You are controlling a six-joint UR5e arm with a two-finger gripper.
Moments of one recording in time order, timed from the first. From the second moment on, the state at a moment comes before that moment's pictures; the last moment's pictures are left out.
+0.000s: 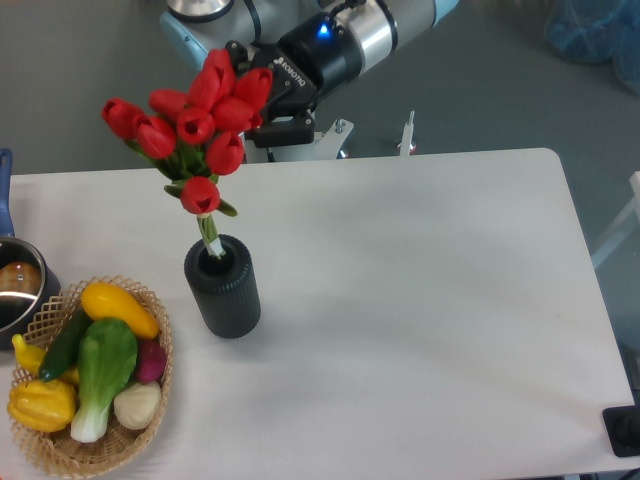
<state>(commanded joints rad) 2.68 -1.51 -1.97 -0.96 0.01 1.22</state>
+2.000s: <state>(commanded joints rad) 2.65 -1.64 -2.13 -0.96 0.20 1.48</state>
